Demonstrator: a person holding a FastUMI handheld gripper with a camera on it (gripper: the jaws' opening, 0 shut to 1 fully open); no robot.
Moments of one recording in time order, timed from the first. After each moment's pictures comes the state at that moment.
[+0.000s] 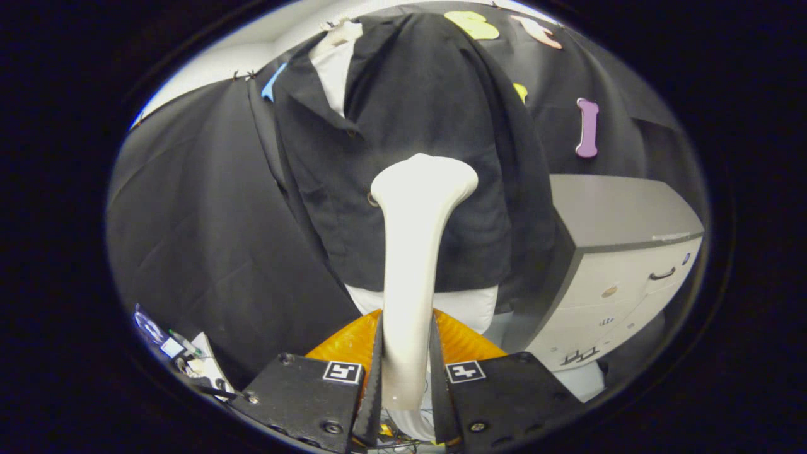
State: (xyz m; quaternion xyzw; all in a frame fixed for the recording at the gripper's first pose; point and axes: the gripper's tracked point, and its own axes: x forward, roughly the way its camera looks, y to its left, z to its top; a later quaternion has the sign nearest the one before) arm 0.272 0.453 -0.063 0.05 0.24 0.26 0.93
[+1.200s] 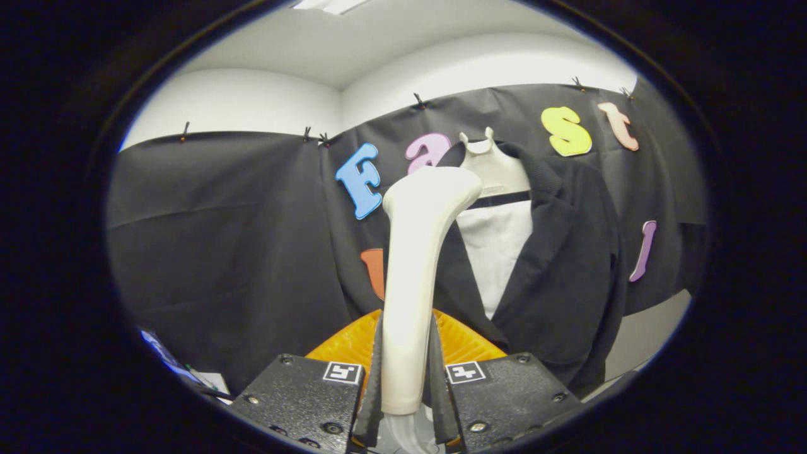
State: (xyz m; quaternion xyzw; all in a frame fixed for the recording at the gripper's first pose) arm 0.261 0.647 0.195 0.05 0.03 0.35 0.94
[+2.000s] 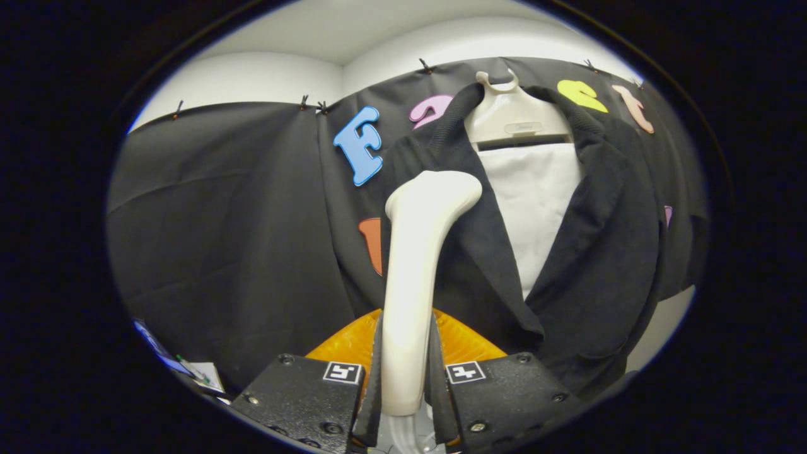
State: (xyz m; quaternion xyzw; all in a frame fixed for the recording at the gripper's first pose) arm 0.312 0.686 0.134 0.02 0.08 0.35 0.93
